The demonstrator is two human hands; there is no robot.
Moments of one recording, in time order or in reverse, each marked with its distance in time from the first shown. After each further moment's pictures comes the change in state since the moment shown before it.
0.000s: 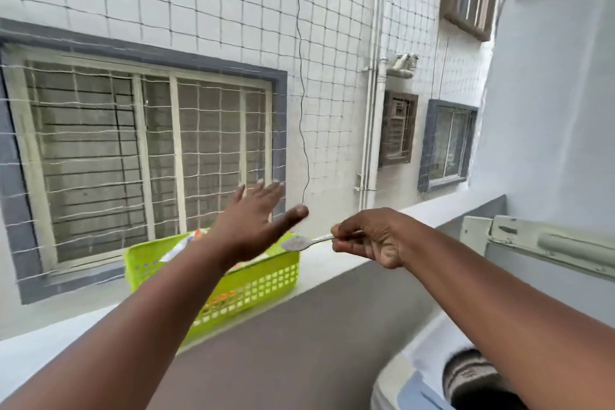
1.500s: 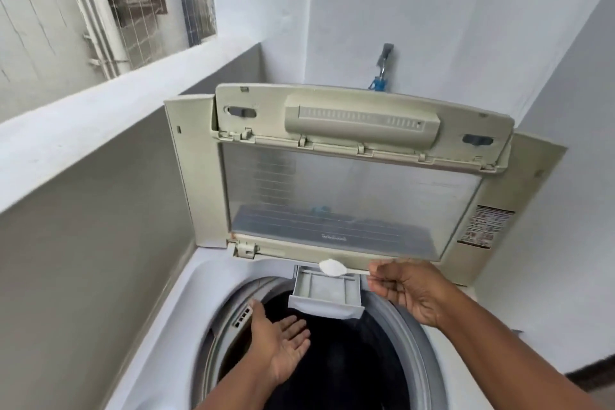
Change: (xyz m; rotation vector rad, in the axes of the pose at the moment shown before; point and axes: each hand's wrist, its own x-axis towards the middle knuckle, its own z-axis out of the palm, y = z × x) left_hand 0.094 0.324 0.598 -1.646 -1.138 -1.386; right_hand 0.038 0.237 -0.509 0.442 0.935 0.255
